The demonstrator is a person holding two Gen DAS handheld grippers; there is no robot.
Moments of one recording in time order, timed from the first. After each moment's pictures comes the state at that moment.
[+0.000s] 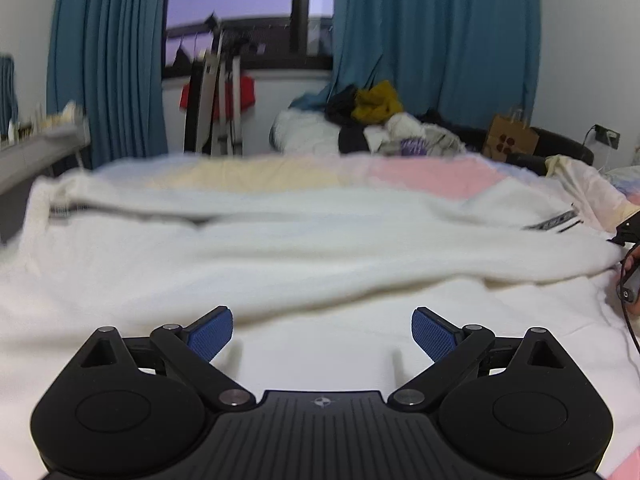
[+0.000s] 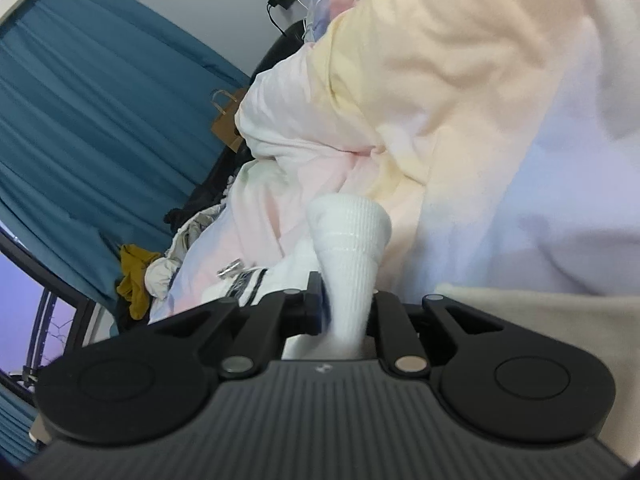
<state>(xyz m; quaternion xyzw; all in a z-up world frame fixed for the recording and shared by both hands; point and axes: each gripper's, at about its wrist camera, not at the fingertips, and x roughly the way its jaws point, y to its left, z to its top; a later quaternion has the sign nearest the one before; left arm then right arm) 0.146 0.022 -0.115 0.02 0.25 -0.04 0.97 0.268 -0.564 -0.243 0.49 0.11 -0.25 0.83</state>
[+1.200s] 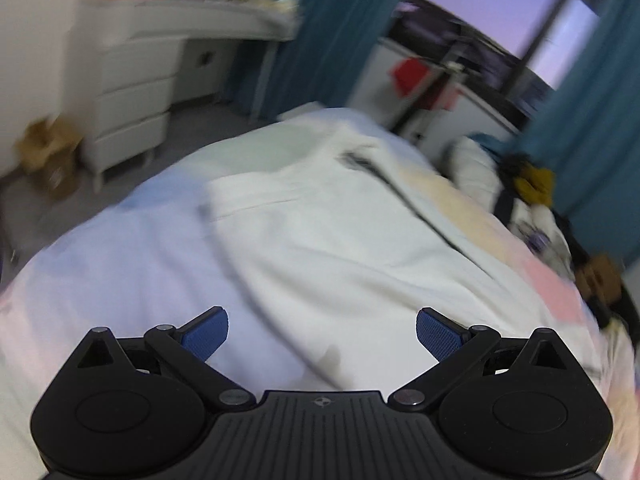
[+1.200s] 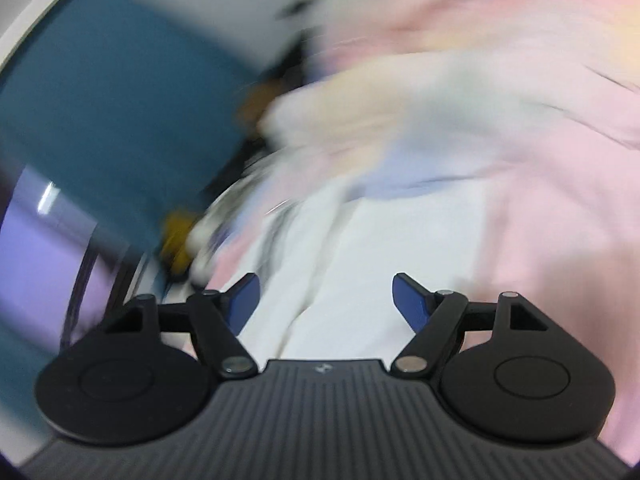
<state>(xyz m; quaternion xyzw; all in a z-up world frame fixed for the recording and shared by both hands) -0.033 0.323 -0.047 -0.31 0.33 0.16 0.88 -0.022 -0.497 -0.155 0.54 0.12 -0.24 0.80</state>
